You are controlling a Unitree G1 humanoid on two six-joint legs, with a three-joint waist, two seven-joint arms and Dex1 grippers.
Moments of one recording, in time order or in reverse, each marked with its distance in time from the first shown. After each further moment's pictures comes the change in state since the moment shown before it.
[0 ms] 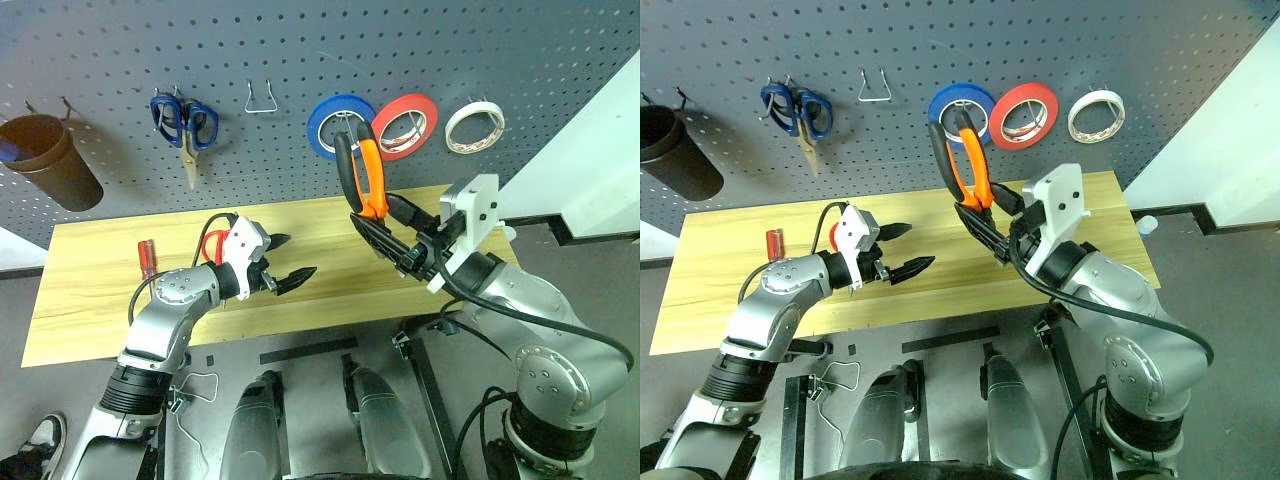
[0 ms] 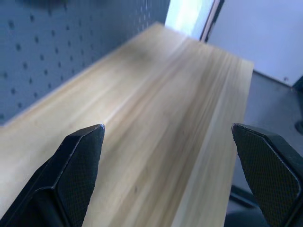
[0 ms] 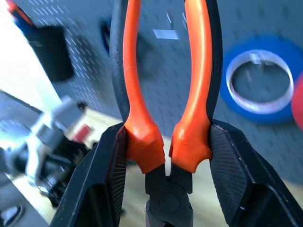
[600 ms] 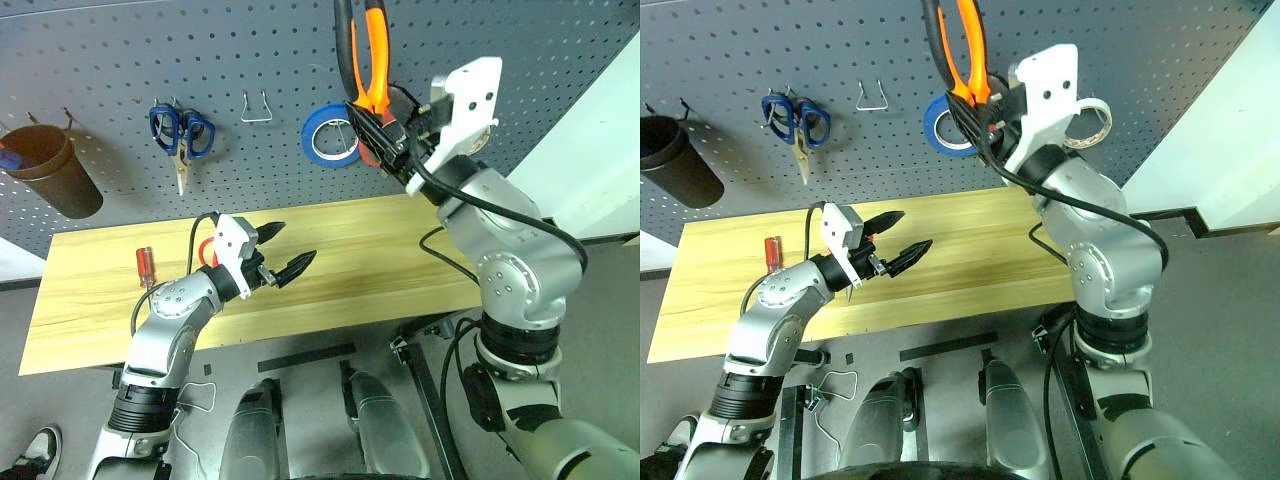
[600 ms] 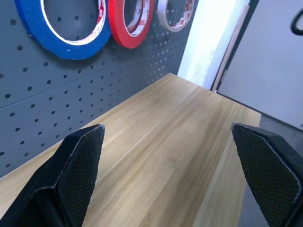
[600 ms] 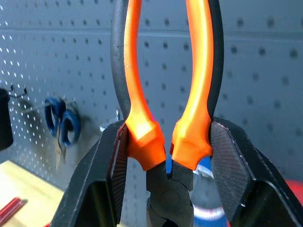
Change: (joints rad) left arm 0.083 -0.084 0.055 -0.085 -0.034 -0.058 0.091; right arm -0.390 0.013 0.132 0.439 -0.191 -0.295 -0.100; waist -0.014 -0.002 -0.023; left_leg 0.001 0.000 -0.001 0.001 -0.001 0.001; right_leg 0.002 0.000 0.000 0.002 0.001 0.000
